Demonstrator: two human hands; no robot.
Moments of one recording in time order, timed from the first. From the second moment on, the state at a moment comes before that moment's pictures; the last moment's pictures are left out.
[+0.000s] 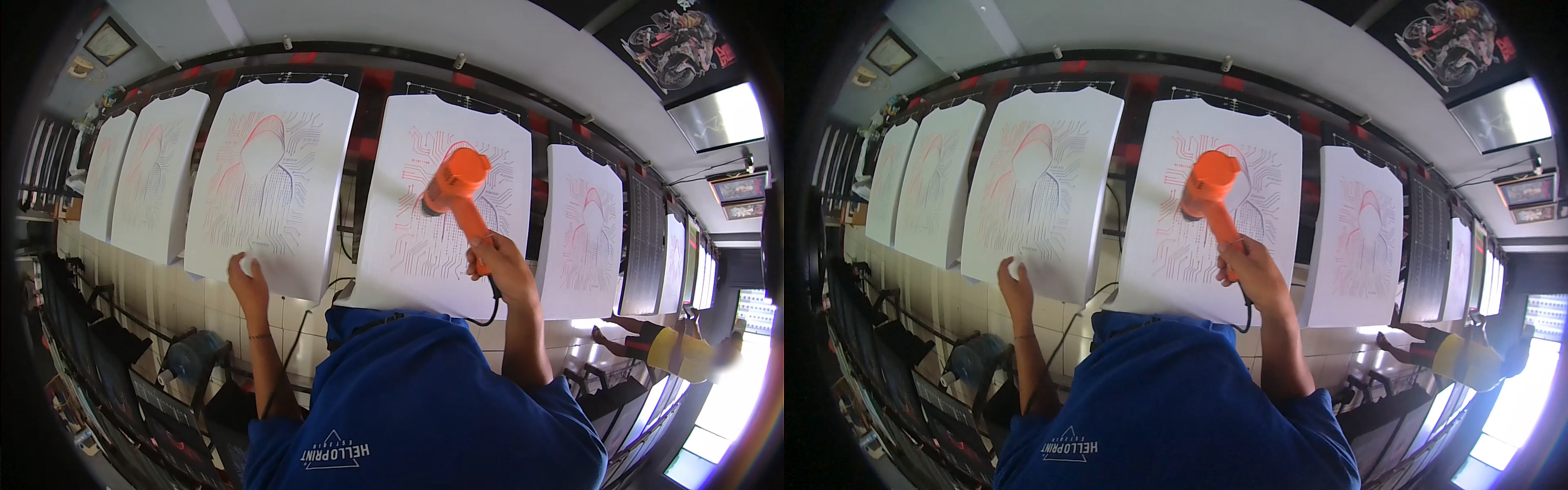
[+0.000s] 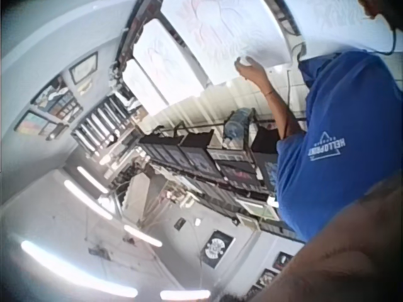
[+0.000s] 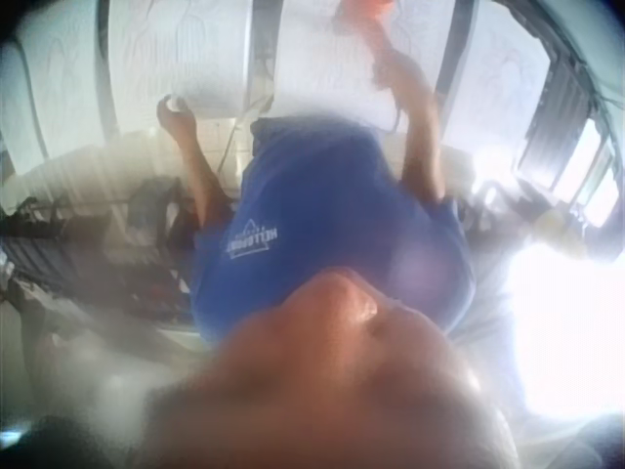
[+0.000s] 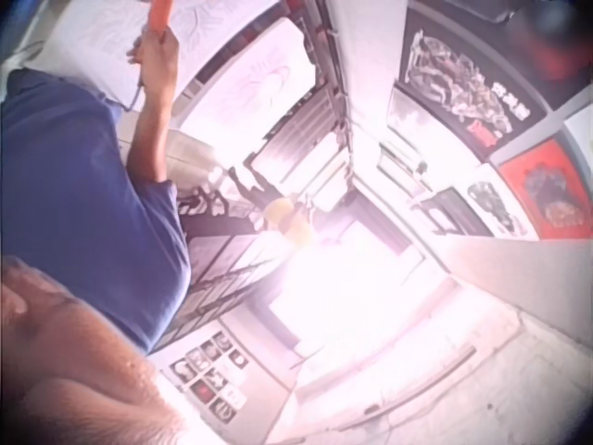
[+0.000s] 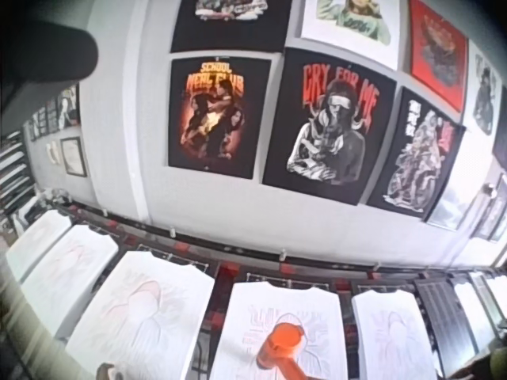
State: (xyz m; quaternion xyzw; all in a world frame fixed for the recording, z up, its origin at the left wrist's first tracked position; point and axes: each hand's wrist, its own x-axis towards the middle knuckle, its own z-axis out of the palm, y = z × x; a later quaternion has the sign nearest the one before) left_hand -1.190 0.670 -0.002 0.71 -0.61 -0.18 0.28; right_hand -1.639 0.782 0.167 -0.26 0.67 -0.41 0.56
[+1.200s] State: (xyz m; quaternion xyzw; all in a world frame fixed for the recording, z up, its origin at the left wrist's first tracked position) left_hand -1.214 0.640 -0.044 0.92 -0.30 -0.05 0.26; right_hand -1.651 0.817 0.179 -0.31 0.65 -0.34 0.61
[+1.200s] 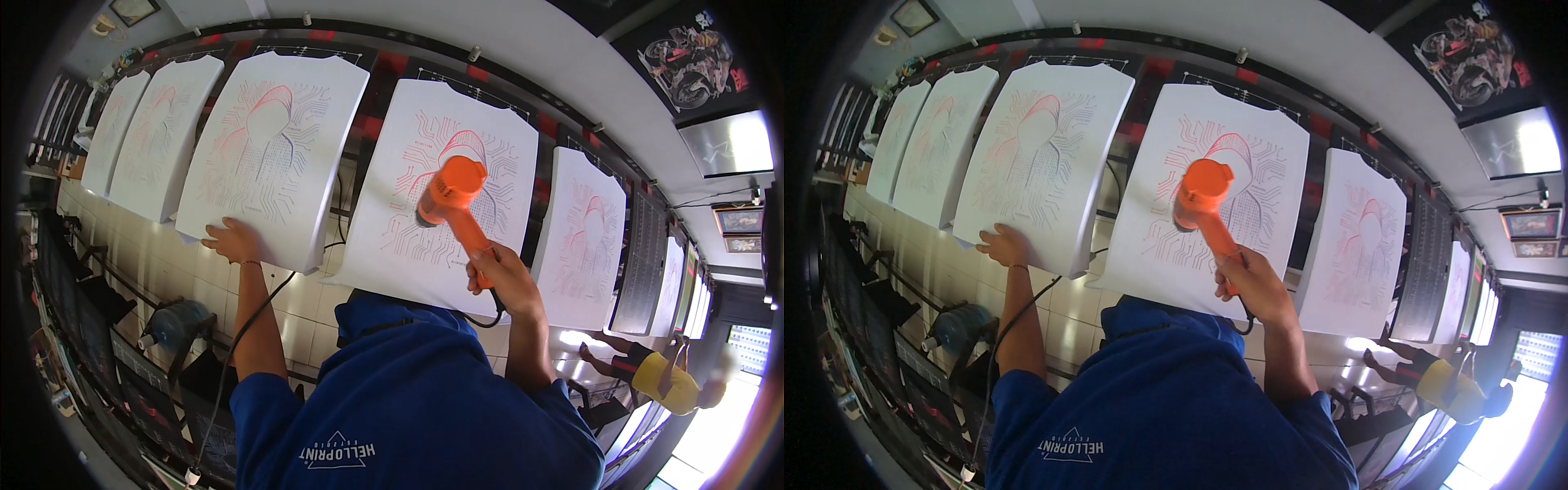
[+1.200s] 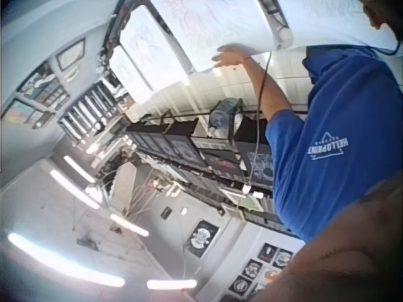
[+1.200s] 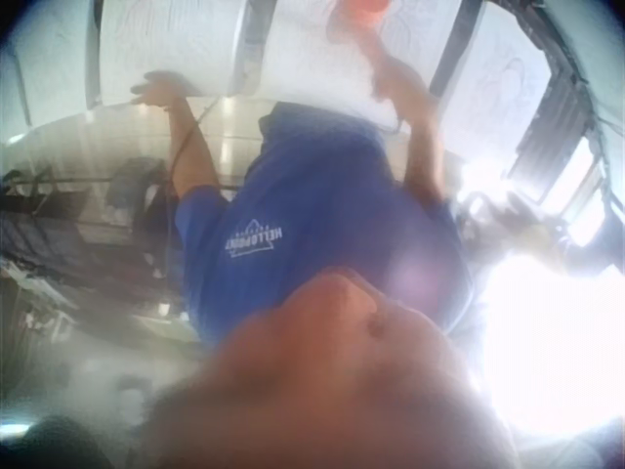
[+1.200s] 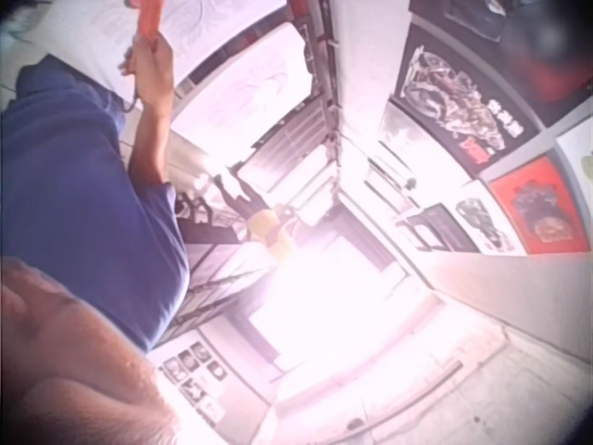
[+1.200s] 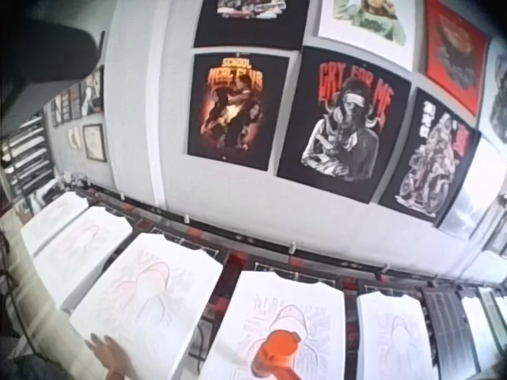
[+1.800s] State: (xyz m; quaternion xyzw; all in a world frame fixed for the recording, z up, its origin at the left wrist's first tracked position) left_hand -1.218 0.638 -0.036 0.92 -0.28 -0.06 0.25; right_hand -1.617 0.778 0.166 -0.36 0.62 -0.32 0.62
